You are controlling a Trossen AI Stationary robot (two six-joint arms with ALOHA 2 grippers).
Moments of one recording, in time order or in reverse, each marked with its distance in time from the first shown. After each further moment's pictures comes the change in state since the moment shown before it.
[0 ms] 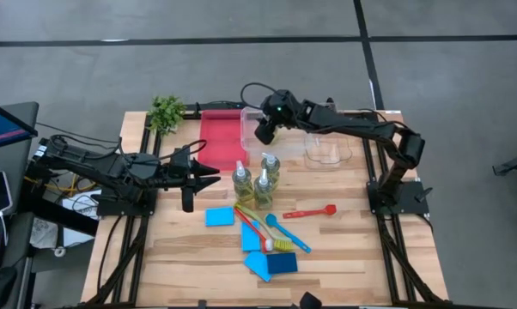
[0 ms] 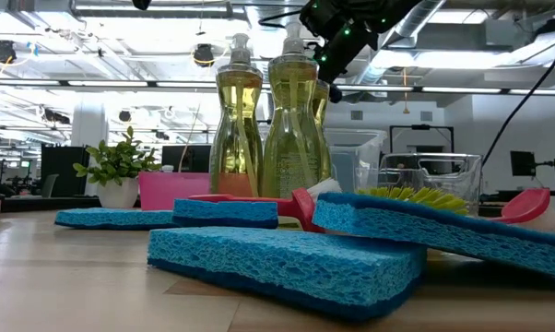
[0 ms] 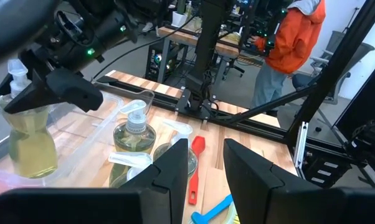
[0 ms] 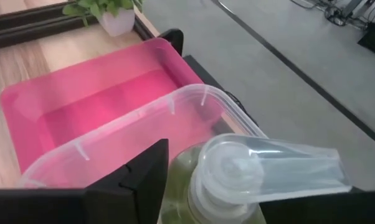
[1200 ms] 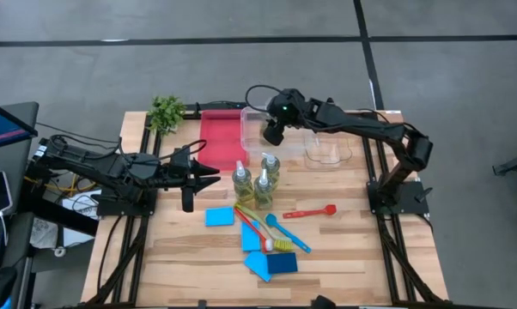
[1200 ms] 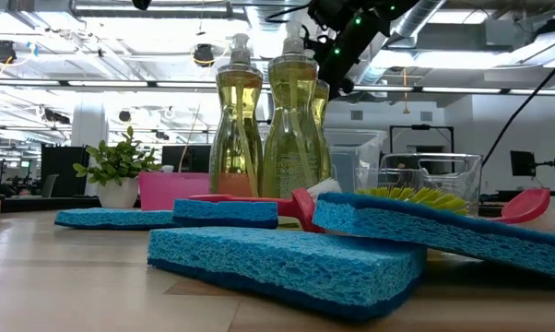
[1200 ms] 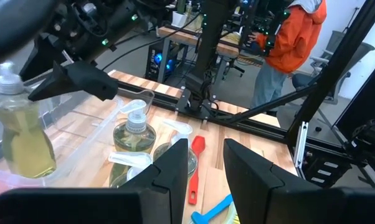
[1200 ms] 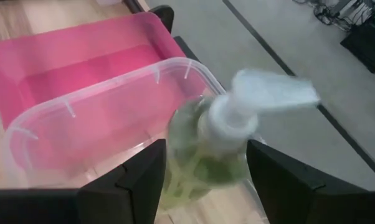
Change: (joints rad) left arm 0.000 0.000 0.000 -0.001 0.000 0.000; right arm -0.011 -0.081 -0.003 -0.137 0.045 -0.102
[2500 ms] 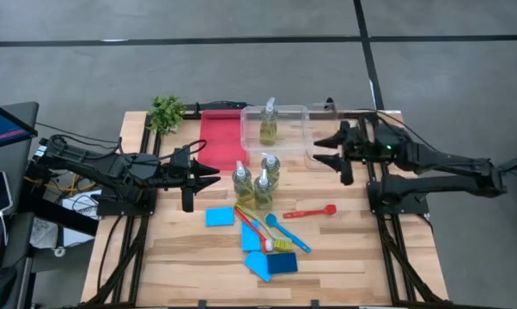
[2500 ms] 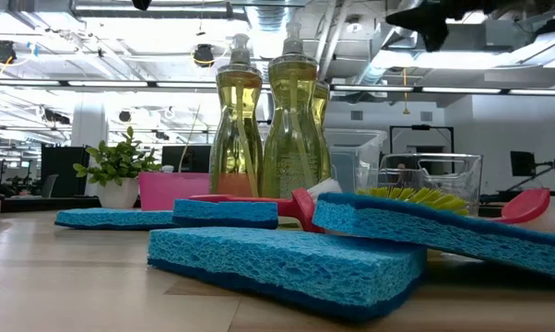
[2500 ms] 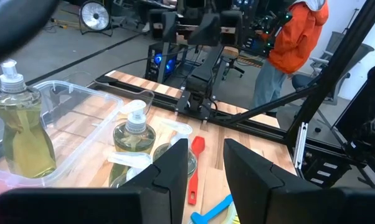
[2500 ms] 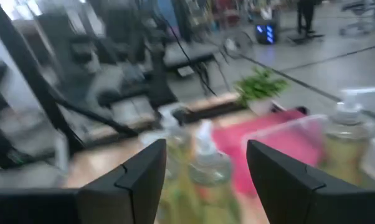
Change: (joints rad) left arm 0.000 0.000 0.000 0.002 0.000 -0.003; right arm 0.275 -0.945 -0.750 0.387 -0.258 0.284
